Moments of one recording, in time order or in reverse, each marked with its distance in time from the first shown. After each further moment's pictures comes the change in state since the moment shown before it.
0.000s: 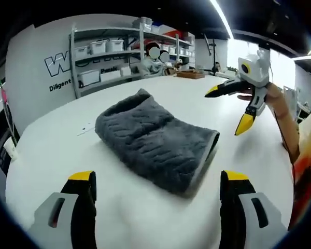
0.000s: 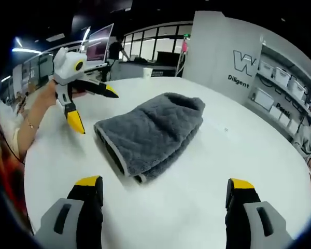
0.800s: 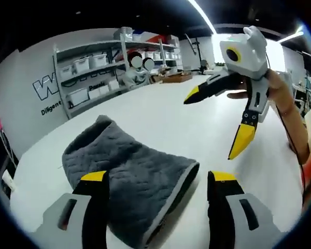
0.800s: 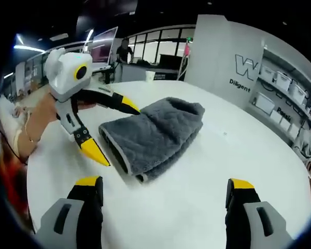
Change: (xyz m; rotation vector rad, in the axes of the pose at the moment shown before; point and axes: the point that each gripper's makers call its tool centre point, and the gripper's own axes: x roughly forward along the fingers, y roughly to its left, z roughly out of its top) left arm 0.050 -0.068 0.046 0.139 -0.085 -0.016; right arm -0.010 0.001 0.004 -0.024 -0.017 0.006
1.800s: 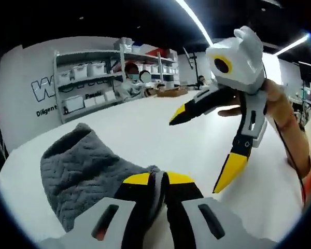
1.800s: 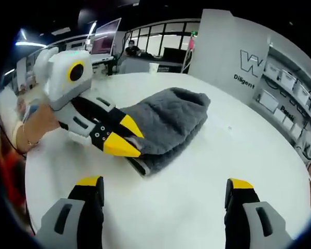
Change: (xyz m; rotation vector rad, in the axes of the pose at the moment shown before) left arm 0.022 -0.024 0.017 -0.130 -0.164 -0.056; right arm 0.008 0.000 -0.013 -0.019 0.053 0.023
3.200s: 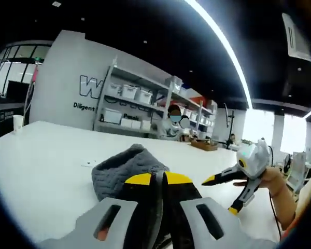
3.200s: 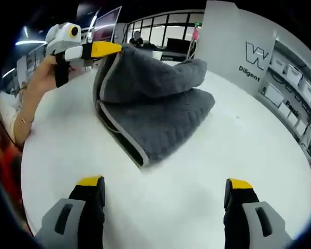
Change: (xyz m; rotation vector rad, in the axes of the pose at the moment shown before) left arm -0.107 0.096 0.043 -0.314 -0.336 0.253; right arm 0.023 0.004 -0.020 -0.003 0.083 0.033
